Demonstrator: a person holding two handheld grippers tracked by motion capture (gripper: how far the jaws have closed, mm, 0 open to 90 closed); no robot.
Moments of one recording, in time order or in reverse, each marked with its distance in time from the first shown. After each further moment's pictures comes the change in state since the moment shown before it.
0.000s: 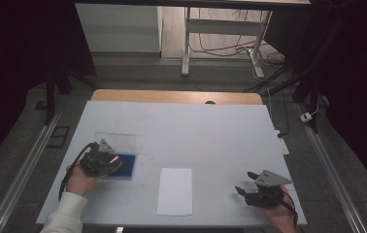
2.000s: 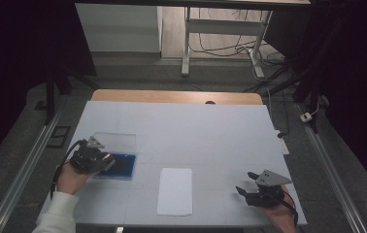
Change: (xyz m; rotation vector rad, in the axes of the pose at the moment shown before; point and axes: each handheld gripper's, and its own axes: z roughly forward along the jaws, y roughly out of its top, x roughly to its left) left arm 0.022 -0.010 -0.011 -0.008 -0.006 -0.091; right arm -0.003 -0.002 0.000 0.006 0.002 0.002
